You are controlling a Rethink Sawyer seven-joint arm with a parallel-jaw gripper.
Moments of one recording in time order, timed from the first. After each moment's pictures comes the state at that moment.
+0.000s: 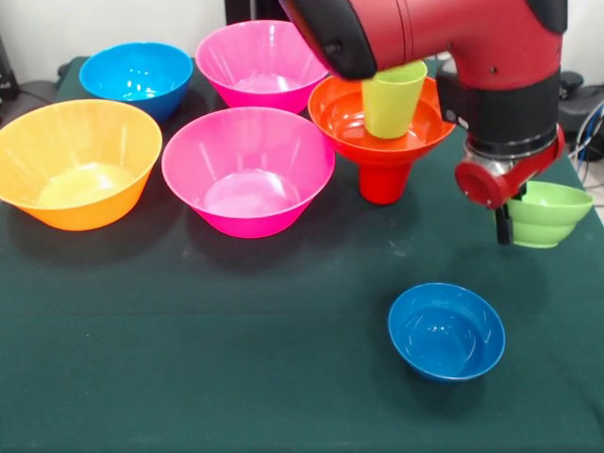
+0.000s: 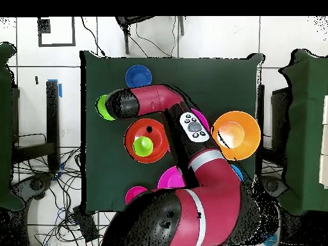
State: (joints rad) arm -0.36 -0.40 0.55 1.39 -0.41 0.58 1.26
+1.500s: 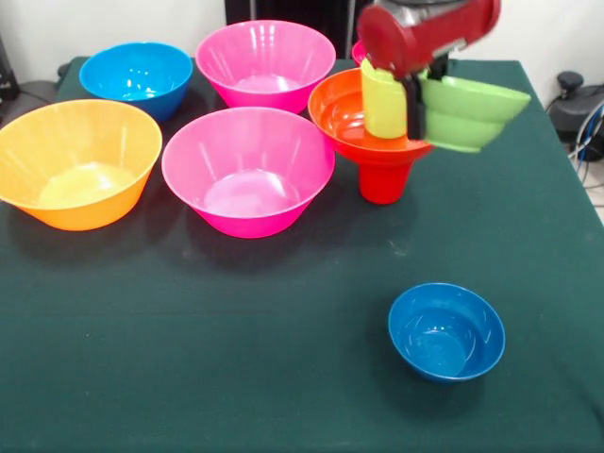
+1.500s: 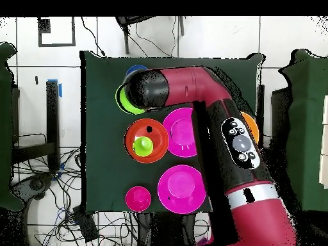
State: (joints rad) arm -0.48 -0.70 0.56 1.44 -0.35 0.85 1.26
